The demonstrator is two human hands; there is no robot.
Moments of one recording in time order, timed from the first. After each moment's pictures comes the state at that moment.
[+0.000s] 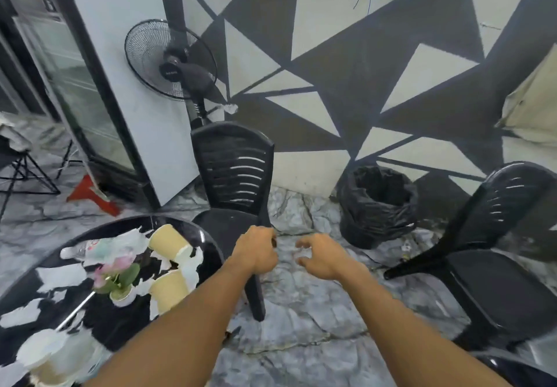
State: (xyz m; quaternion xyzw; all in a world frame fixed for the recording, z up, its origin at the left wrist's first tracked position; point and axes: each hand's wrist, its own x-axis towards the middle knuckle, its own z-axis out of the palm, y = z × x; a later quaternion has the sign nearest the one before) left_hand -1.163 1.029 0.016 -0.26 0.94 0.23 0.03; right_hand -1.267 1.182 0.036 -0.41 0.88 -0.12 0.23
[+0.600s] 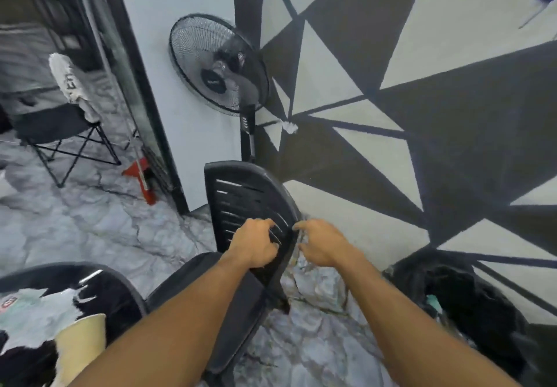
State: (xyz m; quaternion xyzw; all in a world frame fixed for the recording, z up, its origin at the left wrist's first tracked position) left_hand -1.484 0.767 0.011 -0.44 0.86 0.24 -0.07; right_hand -1.641 0.858 0.050 -0.61 0.77 -0.06 0.17
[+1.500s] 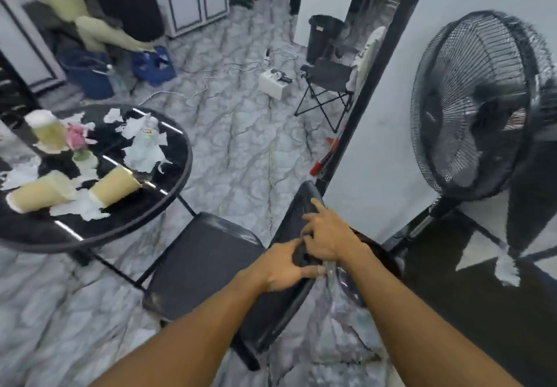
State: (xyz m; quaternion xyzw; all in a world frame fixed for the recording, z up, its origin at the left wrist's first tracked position) left_hand -1.632 0.595 -0.044 -0.71 0.44 0.45 -0.31; right_hand -1.703 0.446 -0.021 -0.97 0.17 0.17 0.08
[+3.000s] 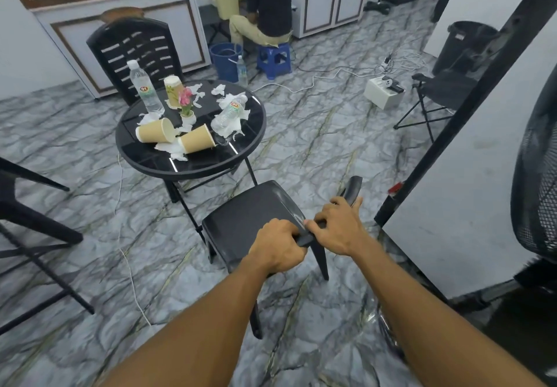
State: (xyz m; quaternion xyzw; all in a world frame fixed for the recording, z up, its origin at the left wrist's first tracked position) left_hand -1.688 0.588 -0.048 -0.92 0.22 0.17 -0.28; right_hand -1.704 0.411 -0.058 -0.99 0.03 0.03 0.14
